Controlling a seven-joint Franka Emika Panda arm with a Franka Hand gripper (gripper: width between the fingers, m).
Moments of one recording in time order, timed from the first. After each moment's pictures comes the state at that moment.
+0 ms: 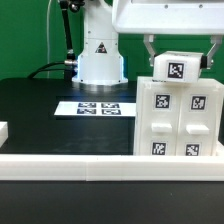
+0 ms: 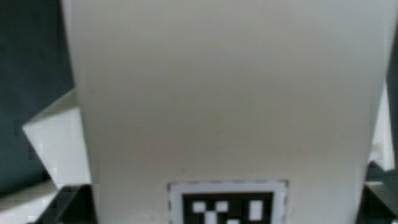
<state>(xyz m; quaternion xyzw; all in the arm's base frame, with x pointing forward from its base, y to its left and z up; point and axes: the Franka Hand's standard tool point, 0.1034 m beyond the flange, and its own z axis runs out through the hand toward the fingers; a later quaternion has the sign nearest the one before) 0.613 0.082 0.154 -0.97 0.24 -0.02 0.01</state>
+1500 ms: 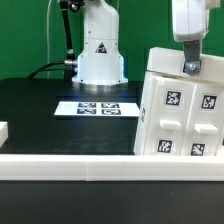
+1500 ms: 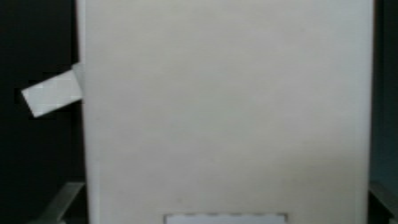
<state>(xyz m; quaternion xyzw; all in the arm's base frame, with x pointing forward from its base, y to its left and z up) 0.616 0.102 0.151 -0.56 0.83 0.04 0.08</state>
